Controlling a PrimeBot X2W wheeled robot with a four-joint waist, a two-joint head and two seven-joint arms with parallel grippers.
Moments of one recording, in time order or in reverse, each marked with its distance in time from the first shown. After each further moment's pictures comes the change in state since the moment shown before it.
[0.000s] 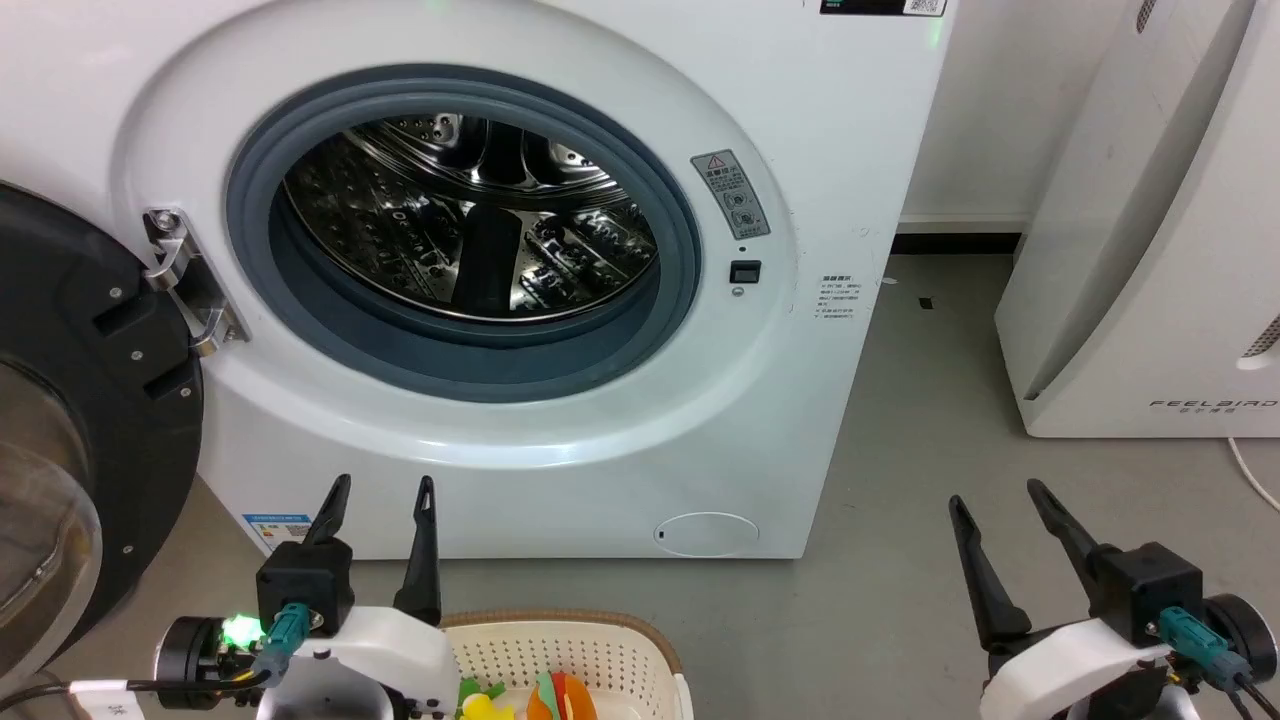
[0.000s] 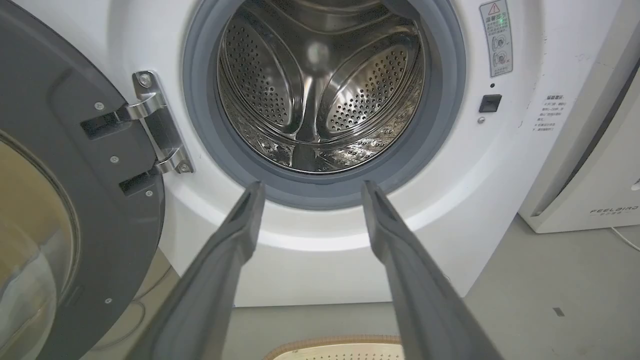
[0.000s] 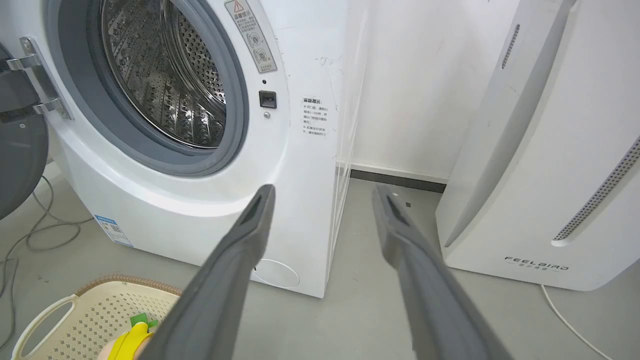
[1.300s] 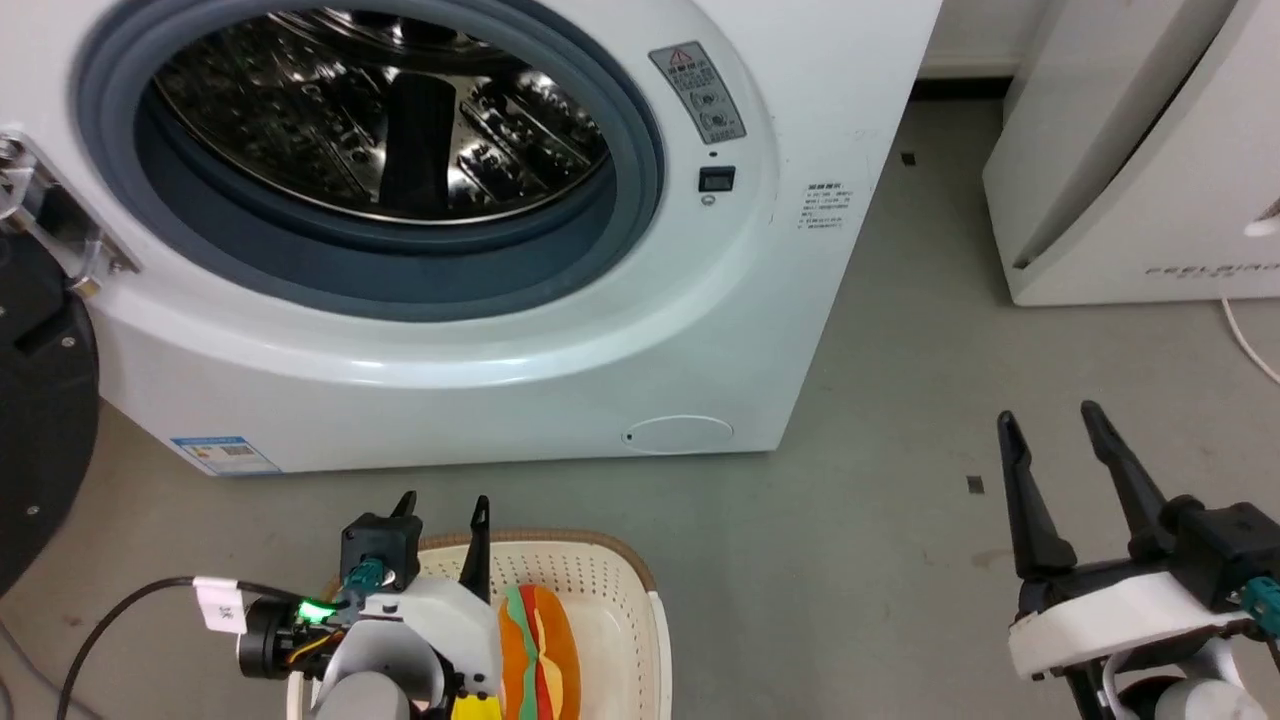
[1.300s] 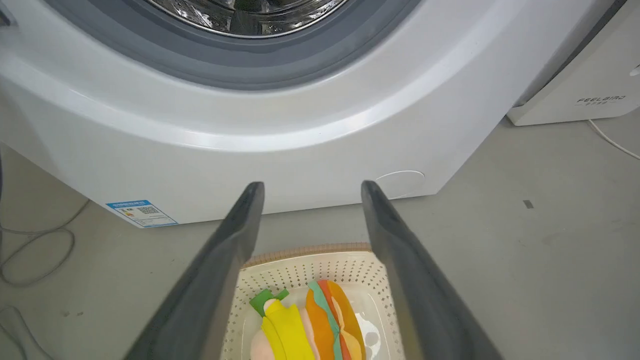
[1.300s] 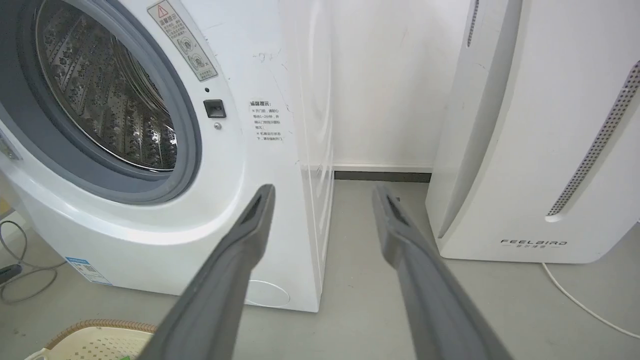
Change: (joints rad) left arm -0.181 0.000 -0.070 0.413 -0.039 0.007 -0.077; right arm -0.065 0.000 -0.035 -0.044 0.093 0.000 -0.077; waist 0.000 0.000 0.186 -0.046
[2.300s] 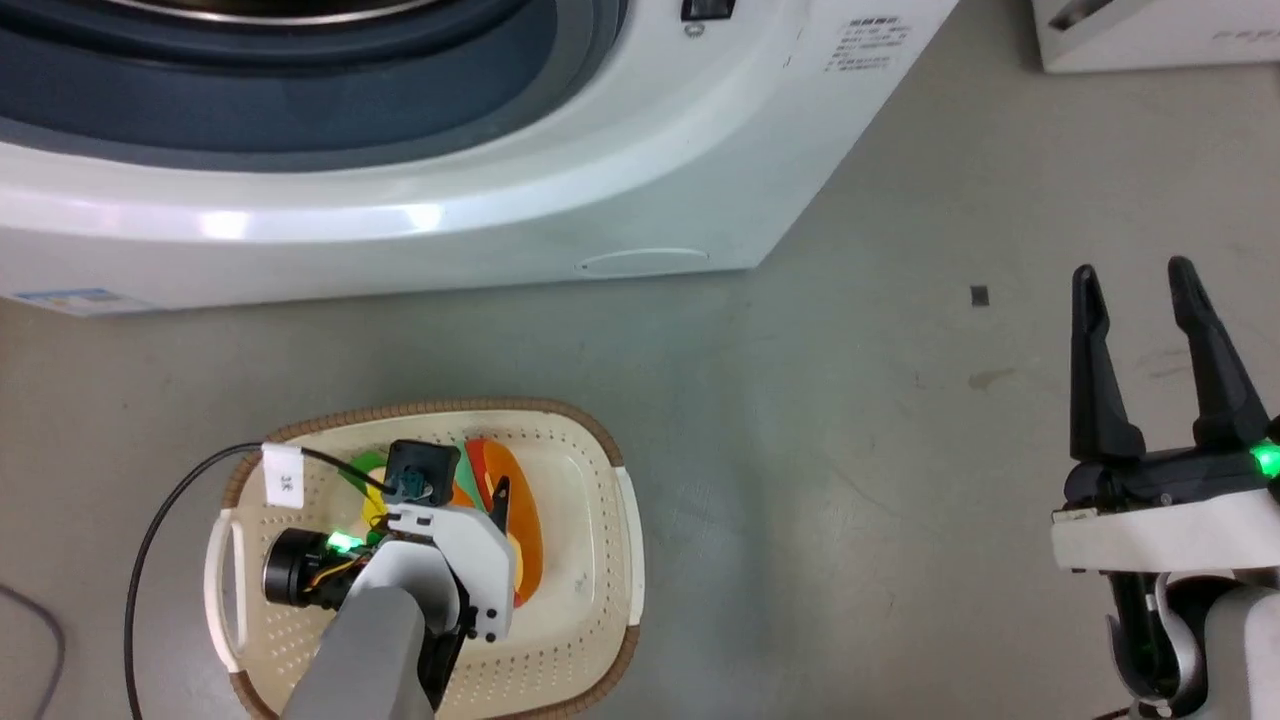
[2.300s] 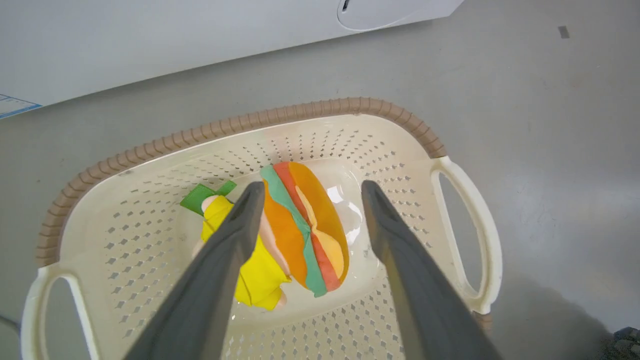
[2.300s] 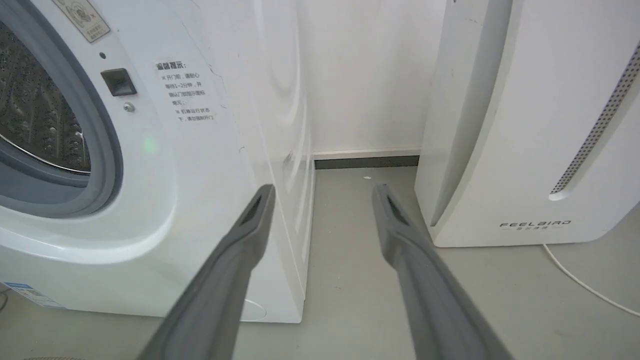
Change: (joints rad) left arm -0.246 0.026 -0.087 0.328 -0.032 -0.031 0.112; right arm -0.144 0.000 -0.028 -0.087 0.060 0.000 -0.064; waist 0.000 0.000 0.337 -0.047
